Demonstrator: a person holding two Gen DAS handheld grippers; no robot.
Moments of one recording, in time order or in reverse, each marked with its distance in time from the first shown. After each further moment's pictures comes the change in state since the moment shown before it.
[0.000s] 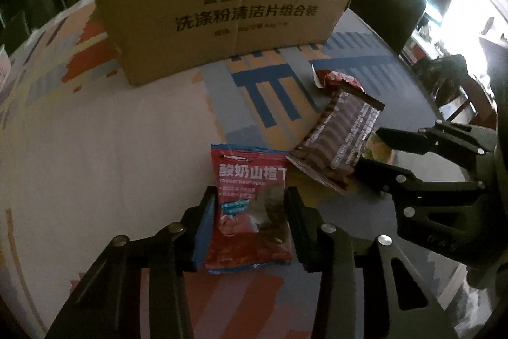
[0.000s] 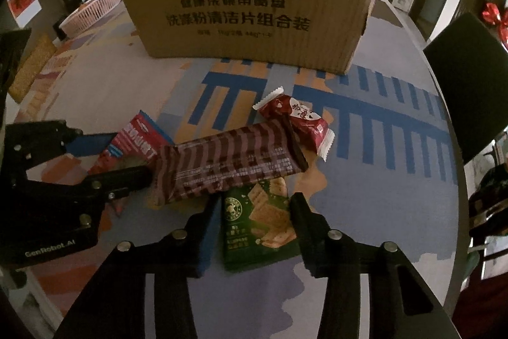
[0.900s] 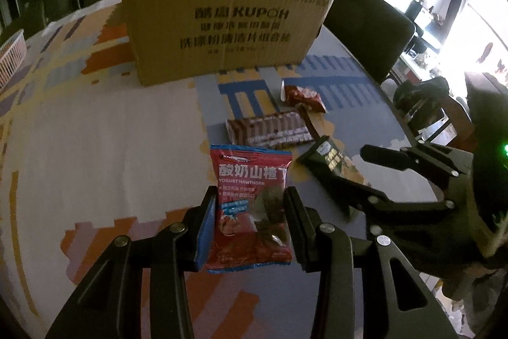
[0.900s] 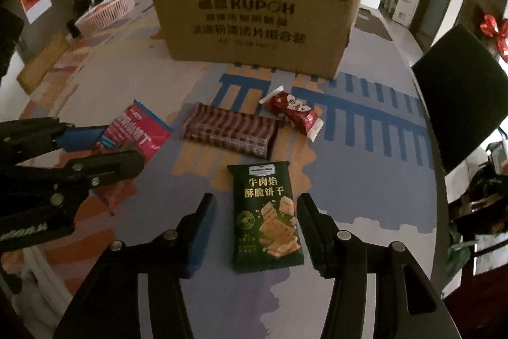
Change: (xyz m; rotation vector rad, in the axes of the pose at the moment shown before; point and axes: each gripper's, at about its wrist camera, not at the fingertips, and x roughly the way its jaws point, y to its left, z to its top) left arm -0.044 -0.024 -0.023 -0.076 -0.085 -0.035; right arm -0.040 0.006 -0.029 -0.046 -0.049 -0.016
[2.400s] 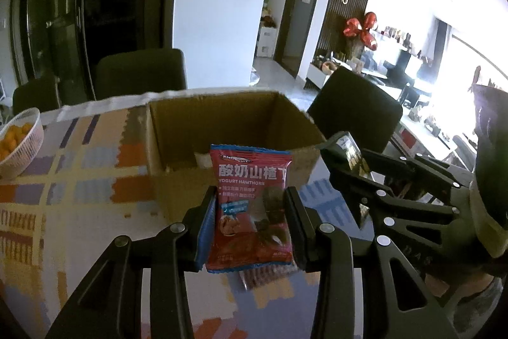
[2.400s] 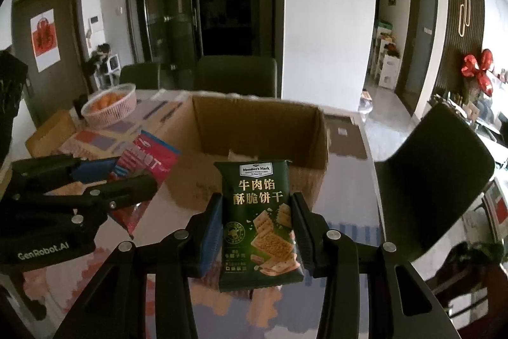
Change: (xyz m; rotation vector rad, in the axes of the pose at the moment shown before) left arm -0.098 -0.002 0.119 0.033 -0.346 0.020; right arm -0.102 -0.017 0.116 0.015 -0.390 -0.023
